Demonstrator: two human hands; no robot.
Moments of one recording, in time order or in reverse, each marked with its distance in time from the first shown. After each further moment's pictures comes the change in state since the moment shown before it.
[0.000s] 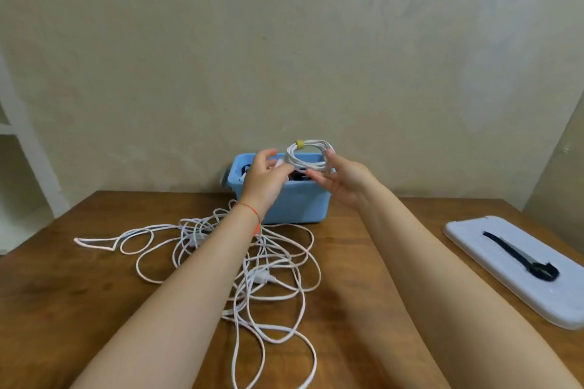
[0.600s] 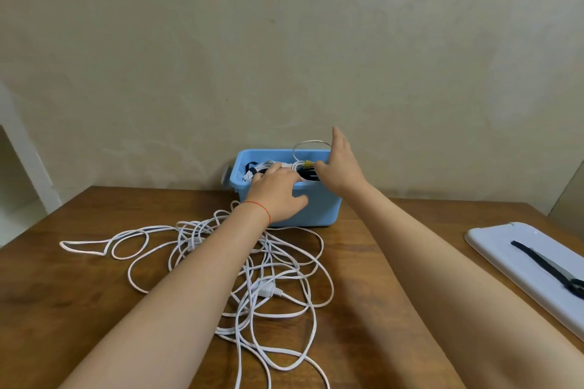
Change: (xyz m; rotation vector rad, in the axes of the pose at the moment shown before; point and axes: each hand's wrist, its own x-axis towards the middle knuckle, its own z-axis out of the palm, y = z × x) left_hand 0.039 -0.028 -0.007 1.178 -0.277 0.338; right_hand 0.074 0.018 0.006 -1.399 0.118 -0.519
